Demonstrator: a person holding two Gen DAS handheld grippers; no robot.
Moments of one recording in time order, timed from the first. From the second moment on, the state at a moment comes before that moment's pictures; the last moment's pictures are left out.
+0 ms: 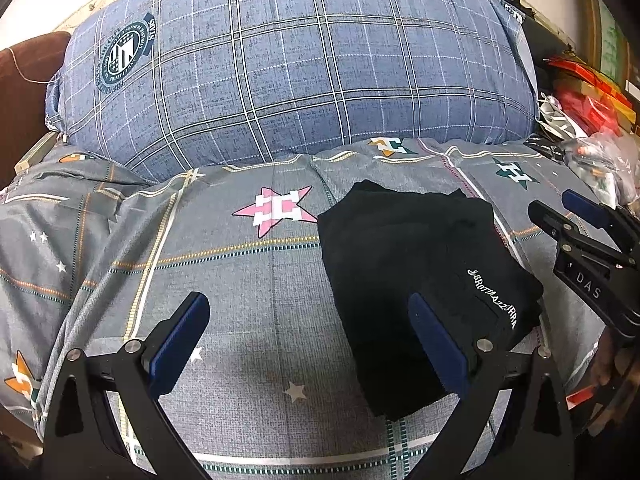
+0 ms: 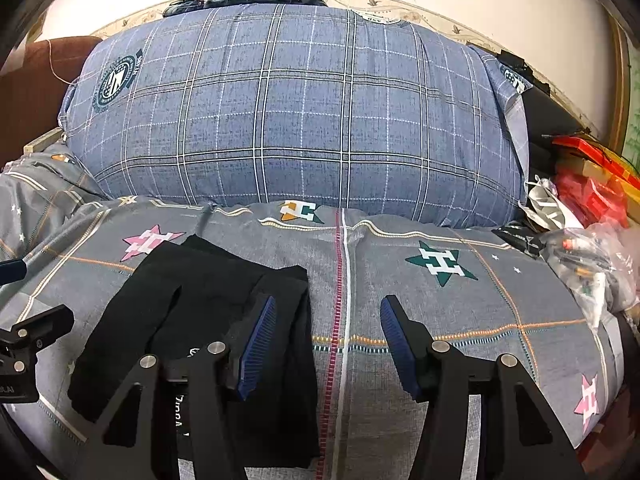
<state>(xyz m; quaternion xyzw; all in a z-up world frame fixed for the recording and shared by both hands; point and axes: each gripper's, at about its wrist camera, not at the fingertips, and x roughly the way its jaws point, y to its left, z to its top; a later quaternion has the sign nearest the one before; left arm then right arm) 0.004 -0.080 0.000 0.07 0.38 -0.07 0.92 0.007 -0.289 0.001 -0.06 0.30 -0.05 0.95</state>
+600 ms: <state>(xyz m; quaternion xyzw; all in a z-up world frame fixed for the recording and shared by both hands) 0.008 -0.079 -0.004 0.07 0.38 -0.07 0.92 0.010 -0.289 -0.001 -0.07 0.31 -0.05 0.95</state>
